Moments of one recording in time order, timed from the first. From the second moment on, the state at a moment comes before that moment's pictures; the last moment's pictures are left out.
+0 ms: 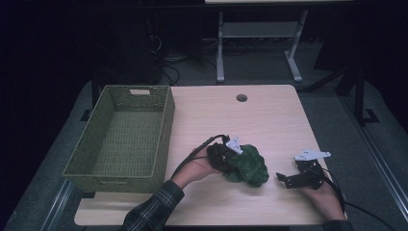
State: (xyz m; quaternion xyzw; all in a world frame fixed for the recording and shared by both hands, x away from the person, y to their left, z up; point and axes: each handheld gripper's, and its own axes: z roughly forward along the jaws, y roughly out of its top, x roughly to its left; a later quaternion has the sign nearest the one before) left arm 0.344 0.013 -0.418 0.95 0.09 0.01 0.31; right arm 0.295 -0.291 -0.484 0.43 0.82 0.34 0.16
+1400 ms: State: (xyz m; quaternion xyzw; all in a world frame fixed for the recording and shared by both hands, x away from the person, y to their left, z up) left arm 0.353 0.074 -0.329 0.93 0.13 0.04 0.35; right arm 0.295 -0.291 -0.484 0.43 0.82 0.34 0.16
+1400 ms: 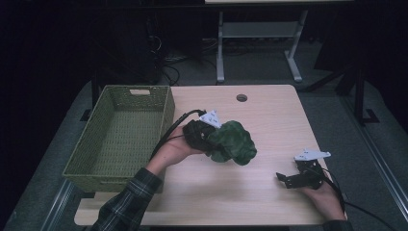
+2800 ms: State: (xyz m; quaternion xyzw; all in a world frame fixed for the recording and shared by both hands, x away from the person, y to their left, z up) left arm 0.357 0.184 -0.281 0.90 0.22 0.12 0.36; right arm 0.295 -0.291 -0.484 0.43 0.82 0.34 0.16
